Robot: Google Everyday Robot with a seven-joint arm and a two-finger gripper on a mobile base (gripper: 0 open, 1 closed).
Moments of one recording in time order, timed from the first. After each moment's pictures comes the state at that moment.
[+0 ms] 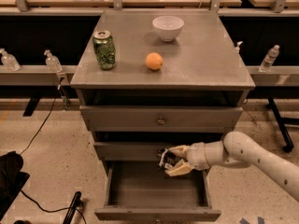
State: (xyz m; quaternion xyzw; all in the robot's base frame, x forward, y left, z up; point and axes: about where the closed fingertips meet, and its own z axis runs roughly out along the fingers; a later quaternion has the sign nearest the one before) arm 0.536 -0.098 0.511 -0.56 0.66 0.32 0.38
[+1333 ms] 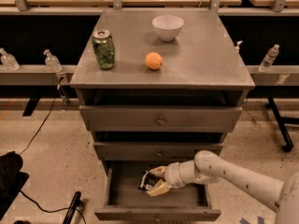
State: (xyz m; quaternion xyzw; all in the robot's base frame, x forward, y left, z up) arm 0.511 -0.024 0.377 -0.57 0.66 0.36 0.34
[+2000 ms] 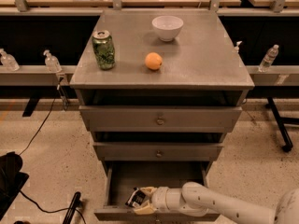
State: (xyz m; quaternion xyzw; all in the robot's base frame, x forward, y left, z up) arm 0.466 0.029 0.295 -0.50 0.71 0.34 0.37
